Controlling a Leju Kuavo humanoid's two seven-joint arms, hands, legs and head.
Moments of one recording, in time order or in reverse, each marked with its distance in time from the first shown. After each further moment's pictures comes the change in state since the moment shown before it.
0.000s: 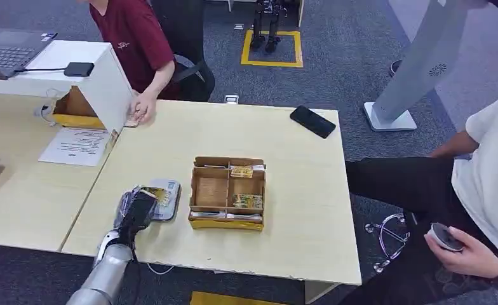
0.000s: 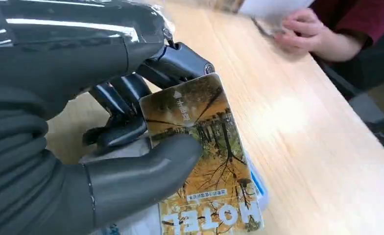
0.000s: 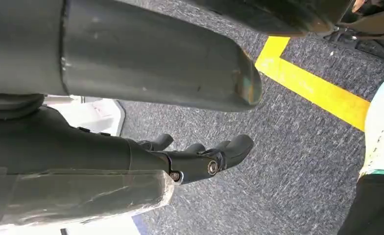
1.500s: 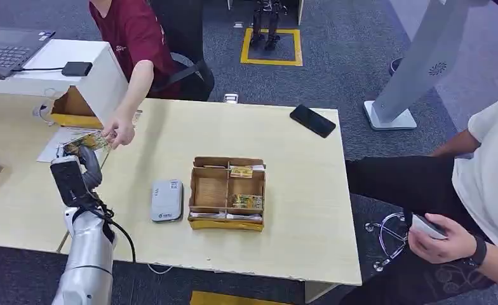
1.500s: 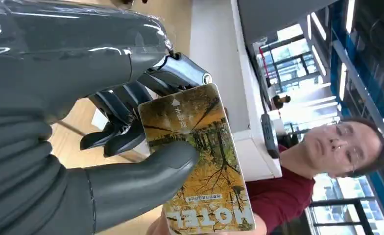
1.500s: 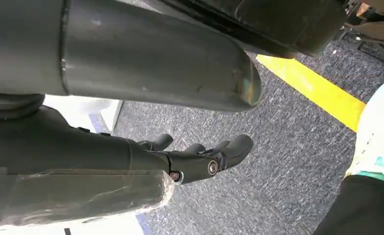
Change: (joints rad) left arm -0.106 -0.085 0.248 -0.341 0.207 0.215 -0.125; right arm -0.012 0.017 -0.052 -0.002 0.157 0.018 0.002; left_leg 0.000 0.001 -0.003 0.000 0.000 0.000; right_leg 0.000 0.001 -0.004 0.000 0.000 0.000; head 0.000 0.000
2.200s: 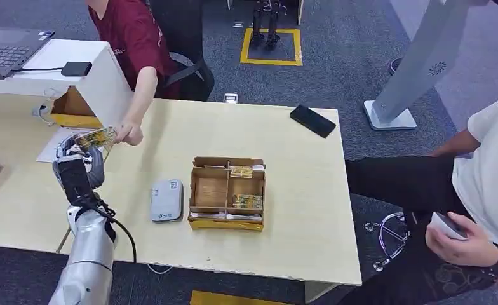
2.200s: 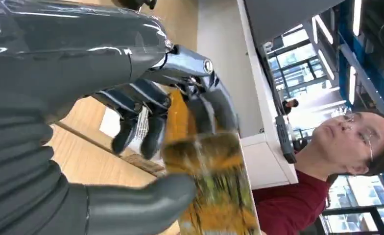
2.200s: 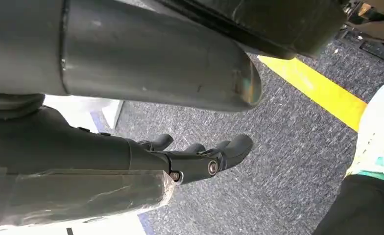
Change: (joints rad) left arm -0.023 0.025 0.000 0.095 0.013 0.026 -0.022; right arm -0.001 0.005 -0.028 -0.005 0.031 0.002 0.004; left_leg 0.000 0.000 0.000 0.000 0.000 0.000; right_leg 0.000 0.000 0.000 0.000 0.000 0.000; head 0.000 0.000
